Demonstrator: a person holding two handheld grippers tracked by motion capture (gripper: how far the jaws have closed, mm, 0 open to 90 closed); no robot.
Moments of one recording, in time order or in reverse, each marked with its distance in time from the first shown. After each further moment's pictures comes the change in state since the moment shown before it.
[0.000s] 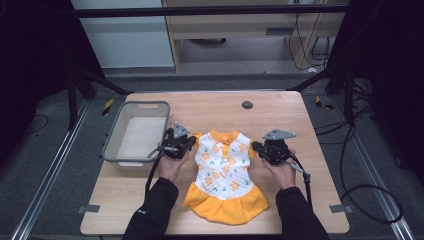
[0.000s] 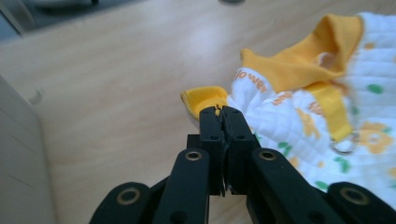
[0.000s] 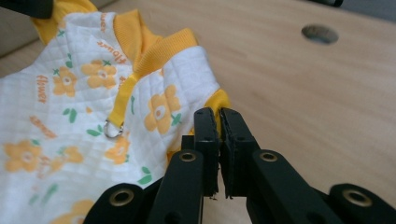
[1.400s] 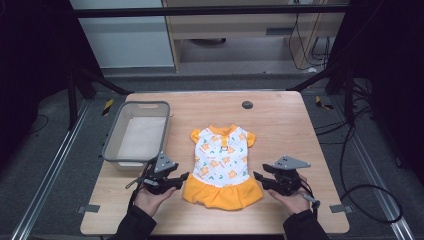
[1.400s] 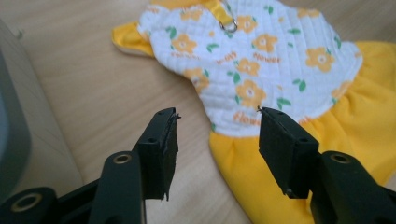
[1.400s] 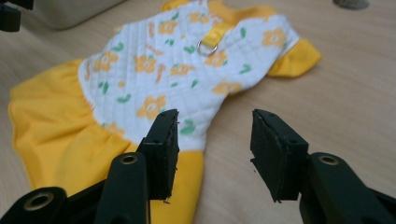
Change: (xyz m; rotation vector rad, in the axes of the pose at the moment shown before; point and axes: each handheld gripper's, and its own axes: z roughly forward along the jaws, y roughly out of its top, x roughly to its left) left arm -0.027 -0.069 -0.077 0.120 -0.101 0.036; right arm 0.035 -0.054 -0.058 0.006 0.080 0.015
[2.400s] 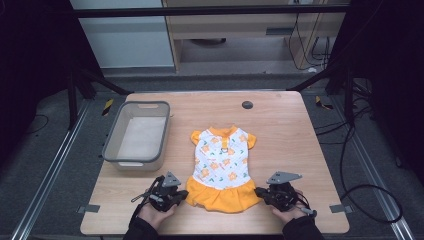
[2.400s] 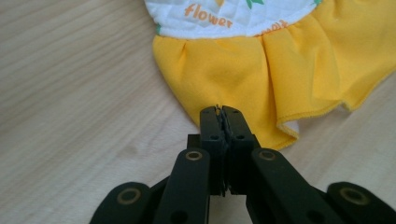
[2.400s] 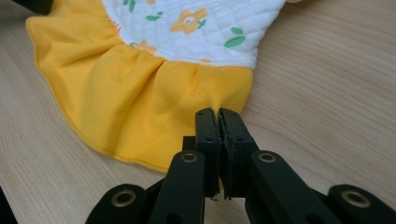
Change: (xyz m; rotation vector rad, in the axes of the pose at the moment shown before) left arm -0.024 -0.040 0.015 0.177 -0.141 -0.039; right arm 0.018 -0.033 0.002 0.182 0.084 -0.007
